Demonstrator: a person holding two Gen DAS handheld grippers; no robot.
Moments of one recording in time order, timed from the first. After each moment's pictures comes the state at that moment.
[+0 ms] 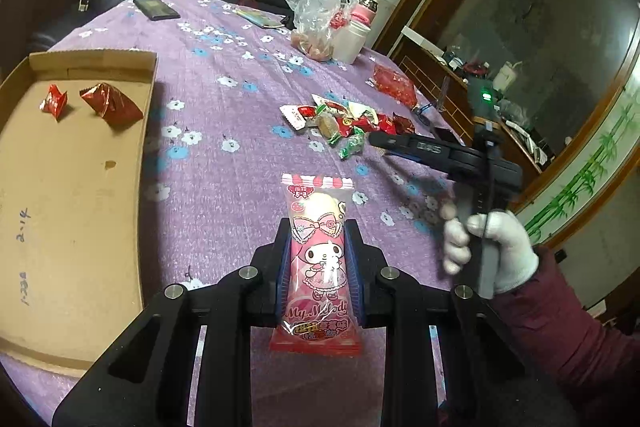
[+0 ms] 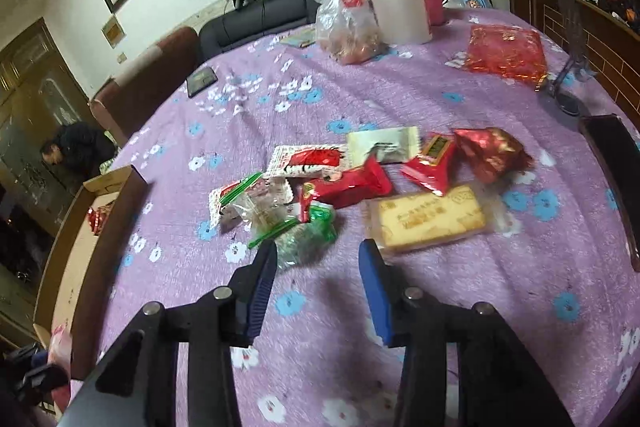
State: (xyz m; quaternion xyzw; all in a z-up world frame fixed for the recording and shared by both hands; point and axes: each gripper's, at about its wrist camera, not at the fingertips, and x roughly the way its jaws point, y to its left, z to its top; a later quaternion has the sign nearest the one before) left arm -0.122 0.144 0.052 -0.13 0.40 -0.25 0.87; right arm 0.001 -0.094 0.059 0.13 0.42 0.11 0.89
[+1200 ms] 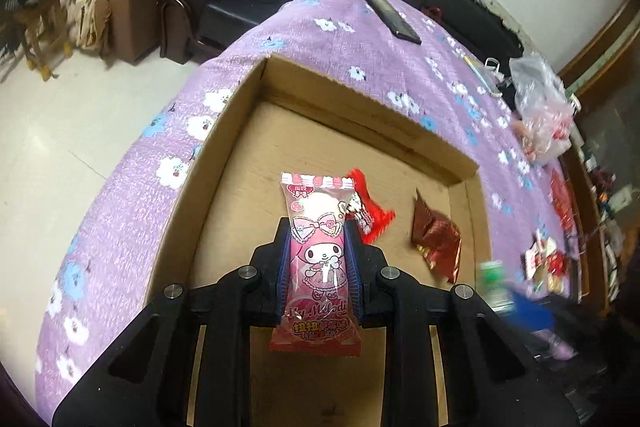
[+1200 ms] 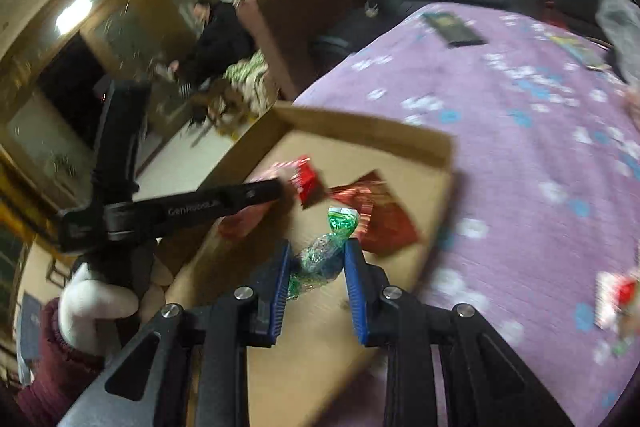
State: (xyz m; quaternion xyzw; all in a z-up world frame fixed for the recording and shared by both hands) left arm 0.031 0.365 0.019 -0.22 0.47 -0.02 0.85; right arm 0.025 0.203 0.095 0.02 0.45 0.37 0.81
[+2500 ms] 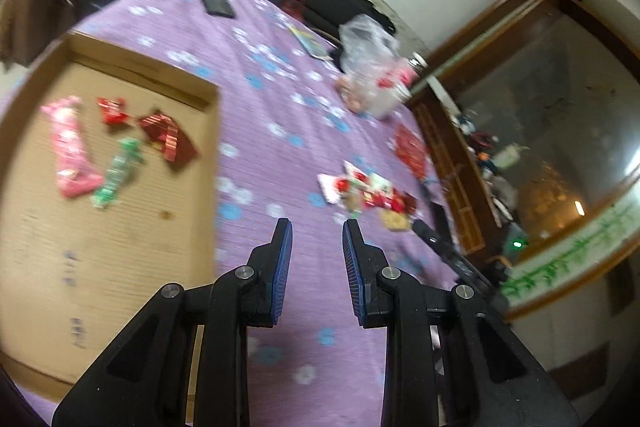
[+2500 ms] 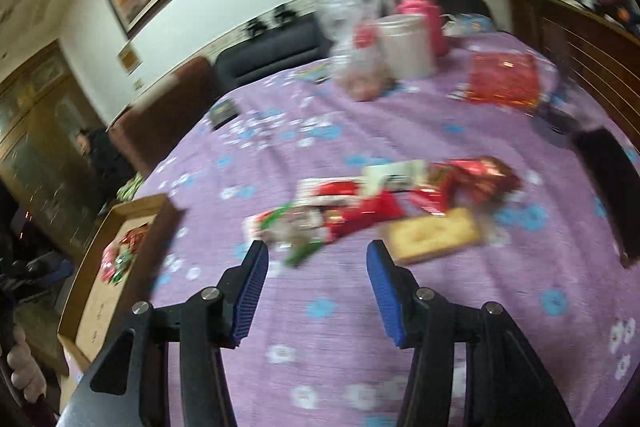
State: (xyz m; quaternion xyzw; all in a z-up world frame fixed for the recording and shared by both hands) left arm -0.057 0.222 0.096 -0.28 0.43 -0.23 0.83; right arm -0.026 -0.107 0.089 0.17 0.36 0.12 0.91
